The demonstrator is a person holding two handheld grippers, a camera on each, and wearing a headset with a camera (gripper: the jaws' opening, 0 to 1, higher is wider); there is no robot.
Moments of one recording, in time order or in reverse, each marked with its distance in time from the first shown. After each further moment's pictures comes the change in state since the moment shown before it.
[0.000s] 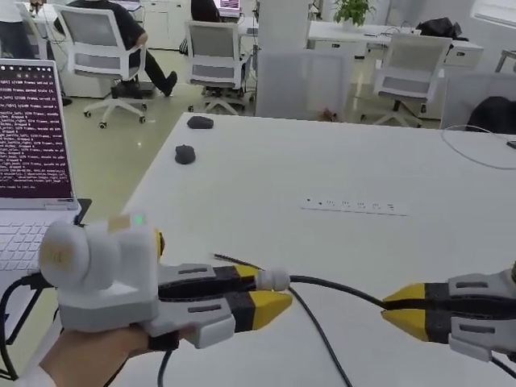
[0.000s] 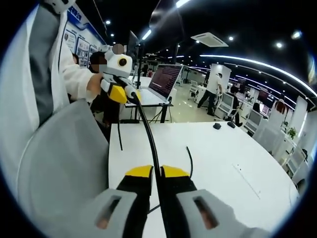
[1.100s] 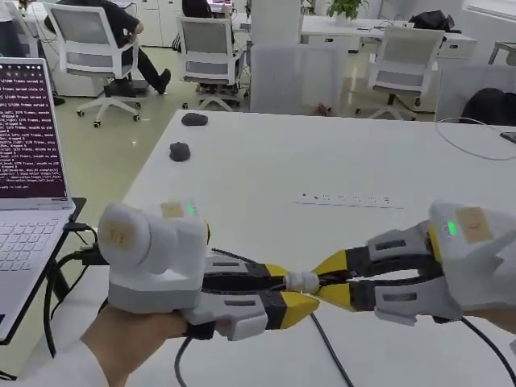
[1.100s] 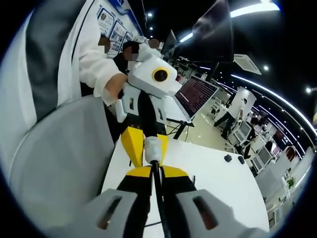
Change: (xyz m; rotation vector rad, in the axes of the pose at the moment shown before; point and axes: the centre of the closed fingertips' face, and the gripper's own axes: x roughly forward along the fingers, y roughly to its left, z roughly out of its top) left arm 0.029 -0.012 -0.016 0.060 0.120 -0.066; right arm 0.054 0.034 0.063 -0.317 0.002 0.148
